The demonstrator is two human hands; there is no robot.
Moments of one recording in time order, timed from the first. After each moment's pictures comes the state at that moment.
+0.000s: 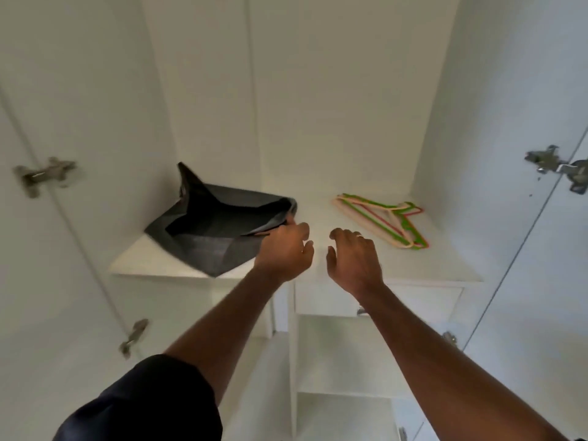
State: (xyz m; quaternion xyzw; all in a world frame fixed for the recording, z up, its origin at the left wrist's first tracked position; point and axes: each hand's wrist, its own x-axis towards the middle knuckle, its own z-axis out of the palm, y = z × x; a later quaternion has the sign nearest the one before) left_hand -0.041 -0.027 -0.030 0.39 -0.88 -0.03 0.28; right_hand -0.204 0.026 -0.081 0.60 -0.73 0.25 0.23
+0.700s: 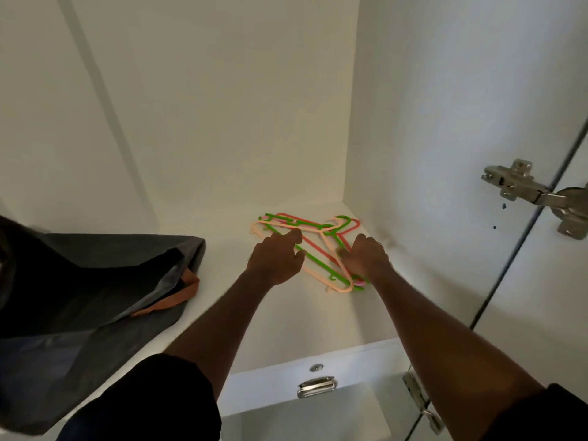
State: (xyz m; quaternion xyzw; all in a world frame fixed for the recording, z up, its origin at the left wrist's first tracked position) left_hand -0.297 -0.164 -0.054 0.32 -0.93 -0.09 0.17; right_hand -0.483 -0.065 -0.086 0.32 -0.92 0.21 -0.09
